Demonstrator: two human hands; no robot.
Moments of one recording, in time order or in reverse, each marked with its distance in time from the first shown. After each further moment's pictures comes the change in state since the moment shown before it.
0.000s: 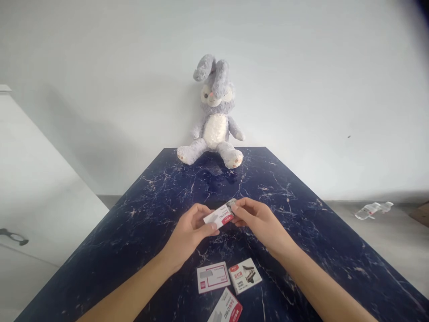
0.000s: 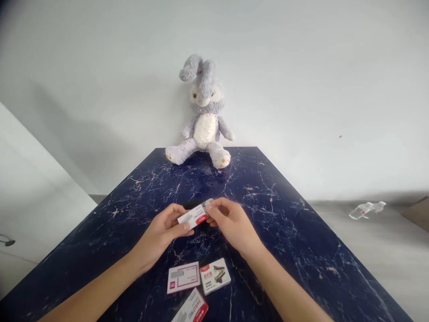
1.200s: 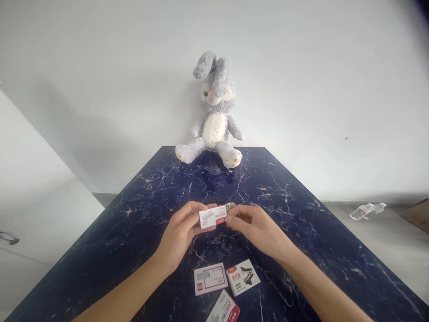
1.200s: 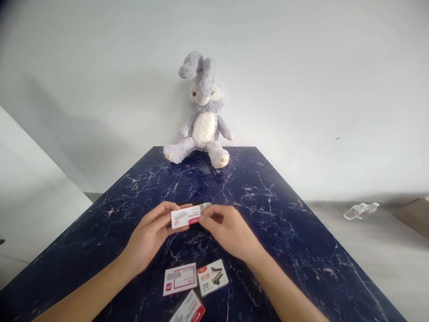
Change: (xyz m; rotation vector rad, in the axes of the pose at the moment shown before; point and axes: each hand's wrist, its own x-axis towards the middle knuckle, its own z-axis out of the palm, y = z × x) left_hand -0.006 0.015 0.003 -0.137 0.030 0.017; right_hand -0.008 -0.014 0.001 -0.260 -0.089 -0.053
